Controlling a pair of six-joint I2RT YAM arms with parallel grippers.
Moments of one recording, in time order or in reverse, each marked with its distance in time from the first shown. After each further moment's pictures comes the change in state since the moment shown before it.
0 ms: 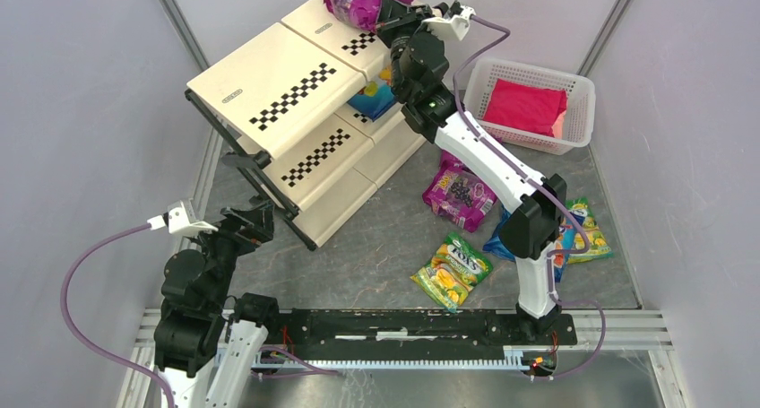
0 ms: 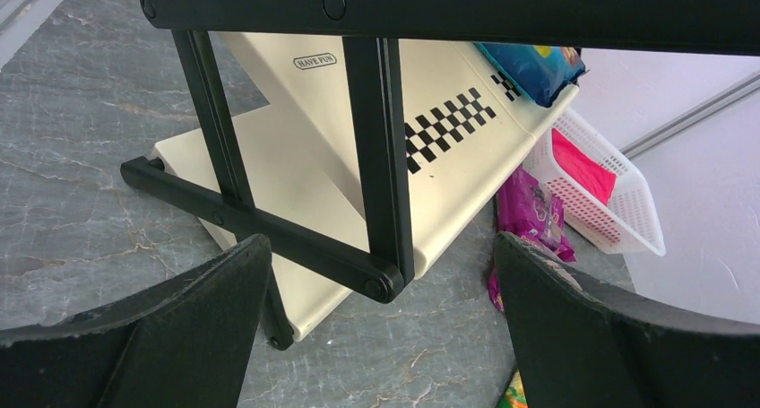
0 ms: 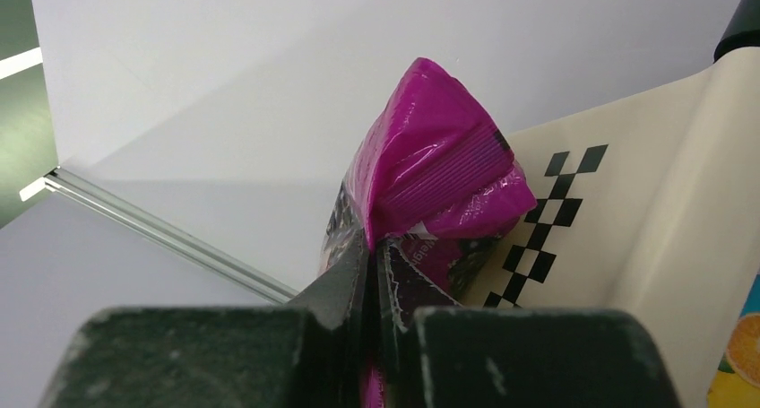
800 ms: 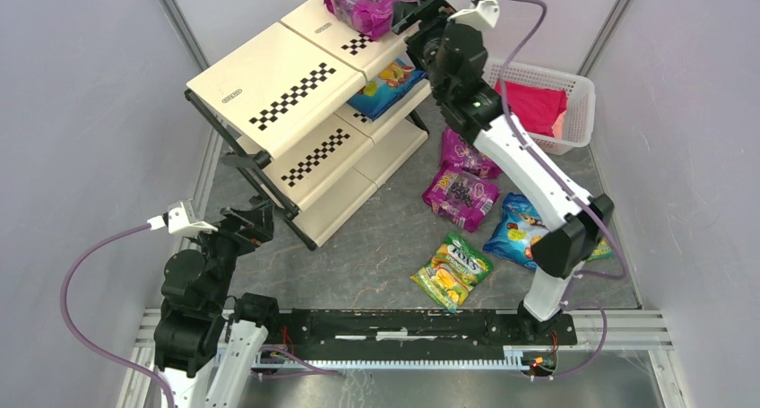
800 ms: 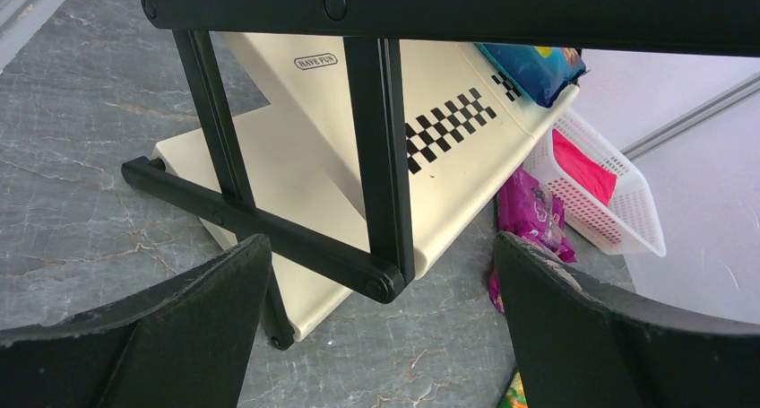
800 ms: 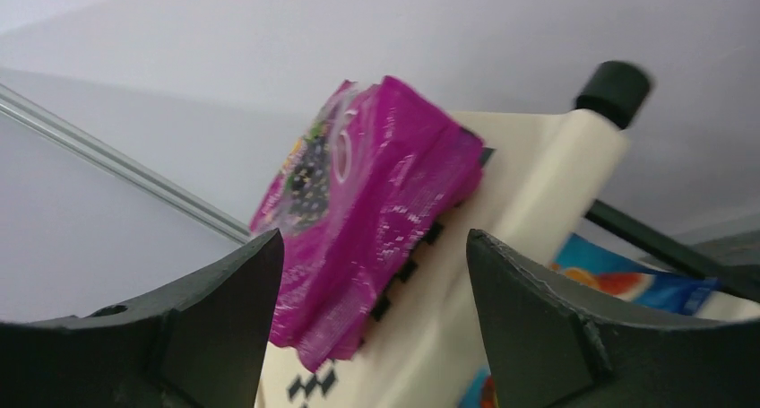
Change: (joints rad) left arm 0.000 0.000 0.000 0.000 -0.002 0.000; right arm -0.068 -0.179 -0.117 -0.257 -0.180 -0.061
